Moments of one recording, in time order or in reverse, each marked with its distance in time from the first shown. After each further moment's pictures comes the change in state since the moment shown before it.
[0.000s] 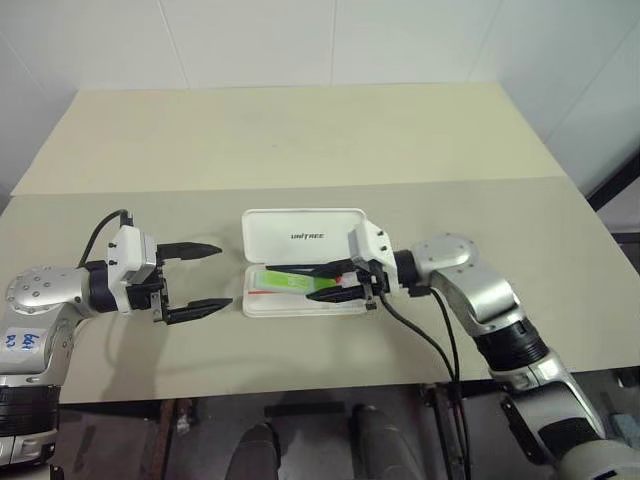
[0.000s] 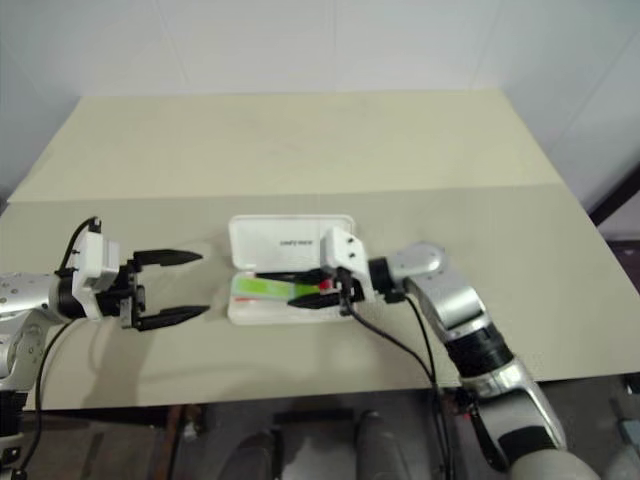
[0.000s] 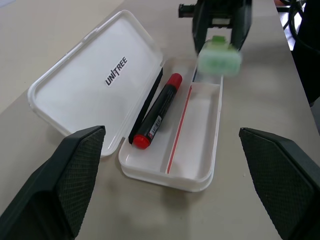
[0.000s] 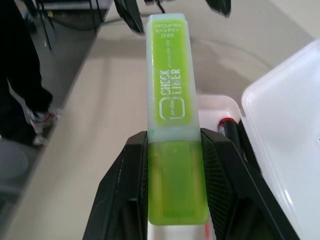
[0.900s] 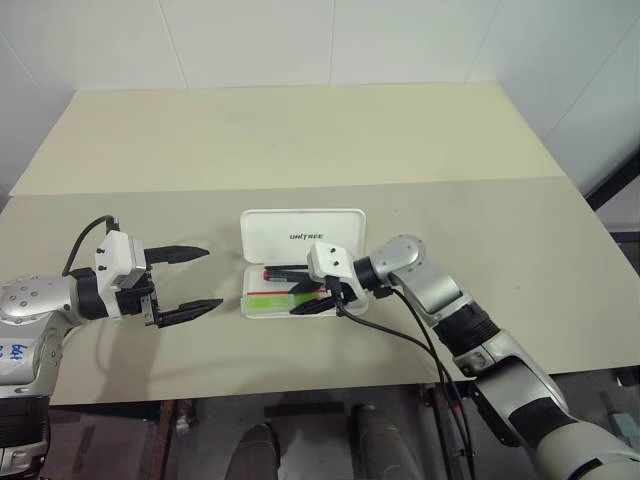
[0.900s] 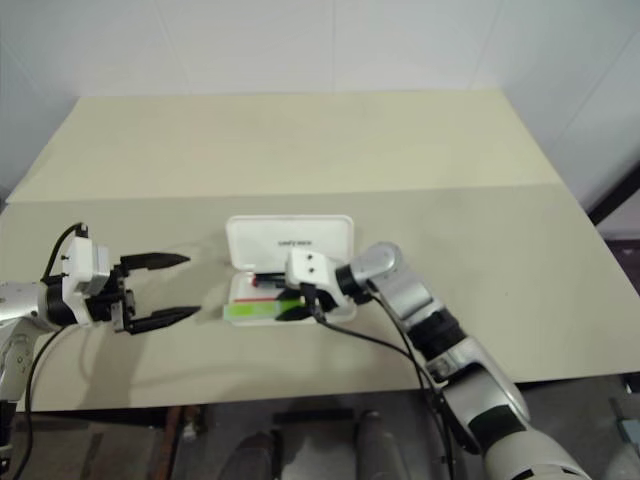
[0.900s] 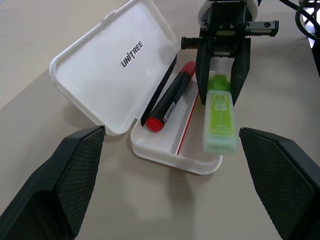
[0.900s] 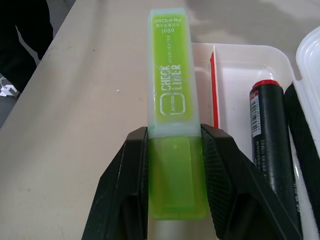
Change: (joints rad) left arm 0.060 0.015 0.042 -0.007 0.000 -0.002 0.040; right arm -0.094 0.134 0.111 0.215 -0.163 -0.046 0.033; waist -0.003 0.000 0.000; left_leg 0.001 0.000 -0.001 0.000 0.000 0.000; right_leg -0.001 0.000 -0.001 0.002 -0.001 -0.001
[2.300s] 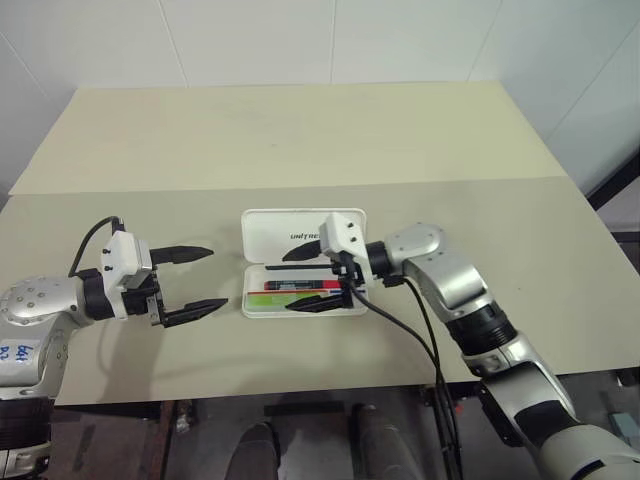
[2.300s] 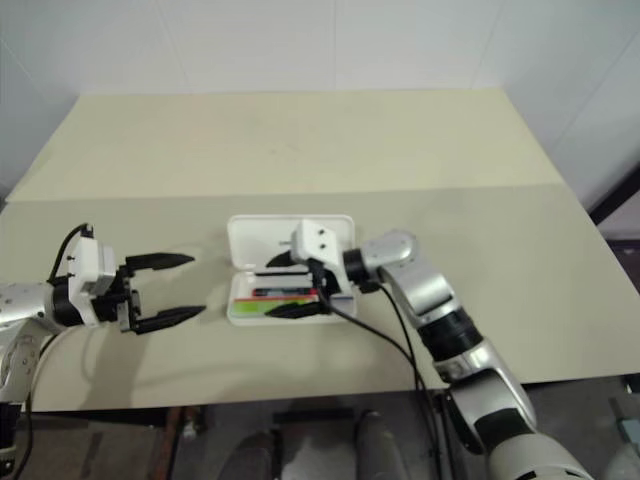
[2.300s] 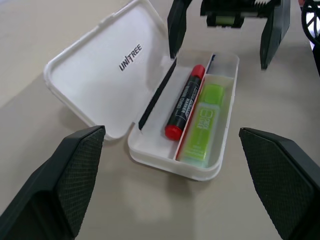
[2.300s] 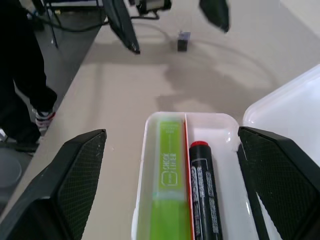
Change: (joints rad) left arm 0.036 -0.026 0.005 -0.065 -0.008 0.031 0.055; right arm 0.050 -0.065 -0.140 -0.236 0.174 0.121 -0.027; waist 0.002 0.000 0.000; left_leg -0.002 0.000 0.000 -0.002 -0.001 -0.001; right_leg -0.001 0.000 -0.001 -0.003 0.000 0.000
